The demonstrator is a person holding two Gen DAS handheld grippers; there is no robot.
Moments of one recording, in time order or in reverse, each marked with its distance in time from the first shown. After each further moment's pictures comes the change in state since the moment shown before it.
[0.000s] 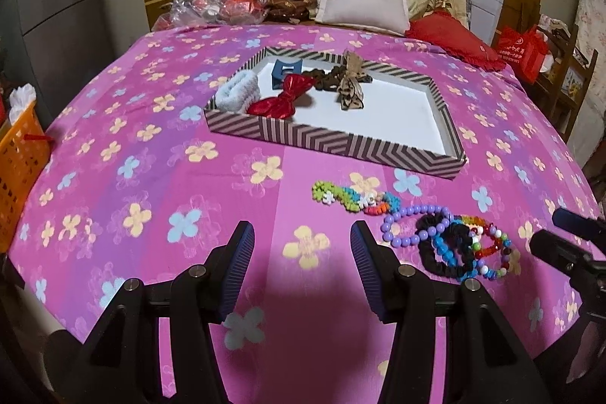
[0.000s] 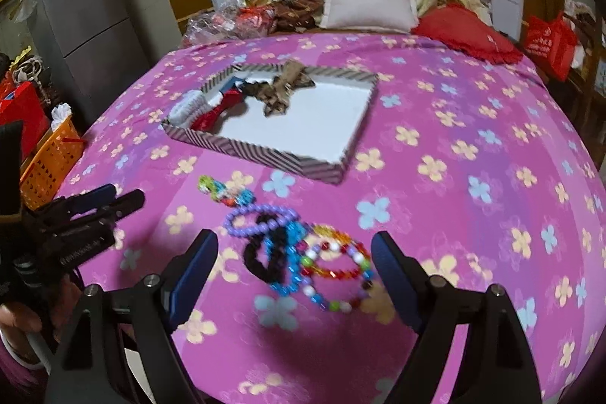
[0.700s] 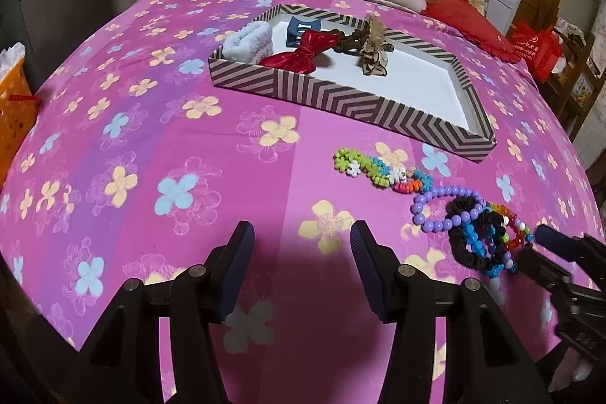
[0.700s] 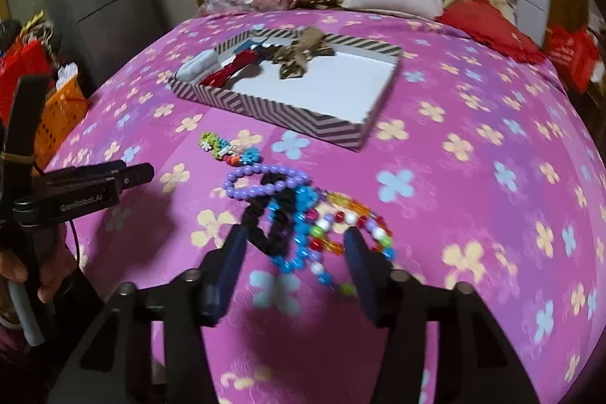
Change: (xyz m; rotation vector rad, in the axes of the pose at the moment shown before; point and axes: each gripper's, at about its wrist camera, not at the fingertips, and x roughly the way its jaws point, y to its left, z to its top) left arm 0.036 0.021 -0.009 -0.064 0.101 -0.019; right arm 0.041 0.020 -0.015 -0.110 0.061 0.029
